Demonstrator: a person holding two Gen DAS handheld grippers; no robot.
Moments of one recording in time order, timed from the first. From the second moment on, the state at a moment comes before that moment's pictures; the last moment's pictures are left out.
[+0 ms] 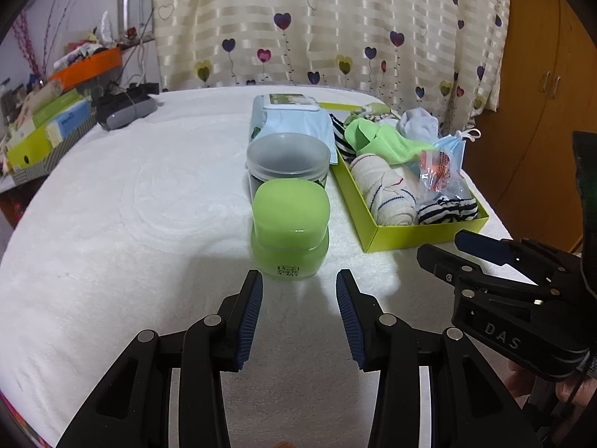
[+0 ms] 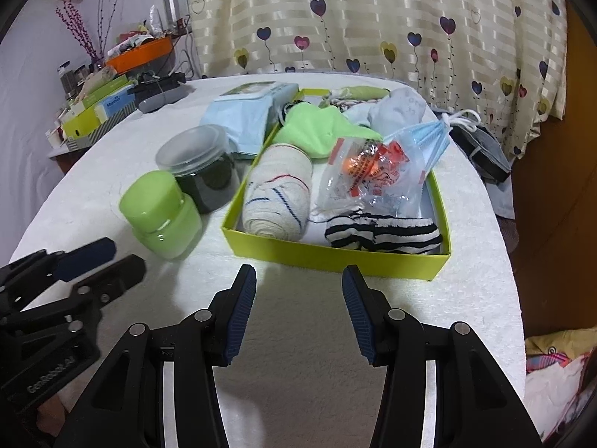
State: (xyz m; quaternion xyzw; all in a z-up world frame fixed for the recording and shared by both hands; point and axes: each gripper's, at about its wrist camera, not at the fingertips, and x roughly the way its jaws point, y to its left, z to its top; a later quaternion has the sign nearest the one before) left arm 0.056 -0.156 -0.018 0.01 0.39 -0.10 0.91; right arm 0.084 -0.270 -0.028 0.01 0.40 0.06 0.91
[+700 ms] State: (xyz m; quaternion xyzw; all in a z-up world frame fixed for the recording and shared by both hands) left arm 0.057 -0.164 -0.024 0.03 0.40 -0.10 0.91; right arm 0.106 -0.270 -0.051 0.00 0.43 0.03 0.90
